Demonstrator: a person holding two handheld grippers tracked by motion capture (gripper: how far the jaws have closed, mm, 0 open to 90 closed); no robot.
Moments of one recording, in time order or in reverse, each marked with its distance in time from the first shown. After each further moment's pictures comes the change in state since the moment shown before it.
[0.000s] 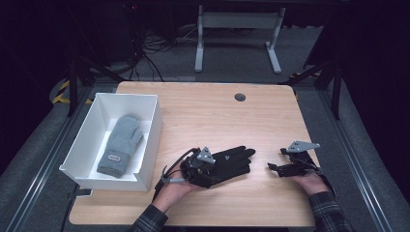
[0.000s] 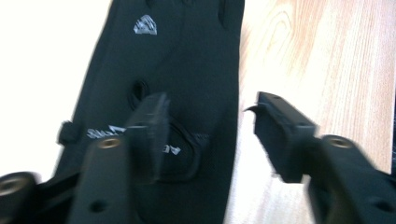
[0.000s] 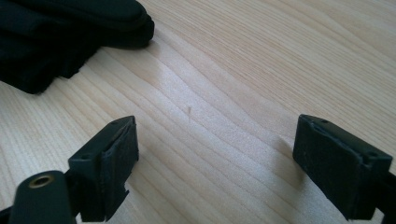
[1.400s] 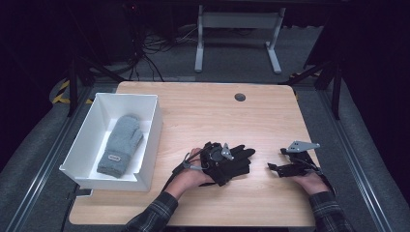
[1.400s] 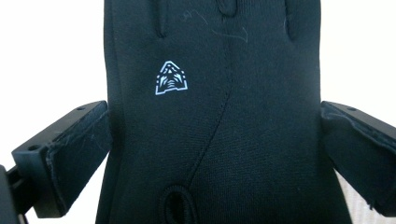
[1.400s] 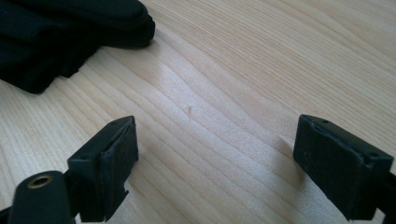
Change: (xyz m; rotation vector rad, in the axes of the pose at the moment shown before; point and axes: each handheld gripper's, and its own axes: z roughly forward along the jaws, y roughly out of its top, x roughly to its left) left arm 0.020 0.030 0.069 0.159 0.063 0.193; right arm 0.000 0.000 0.000 0.001 0.001 -0.001
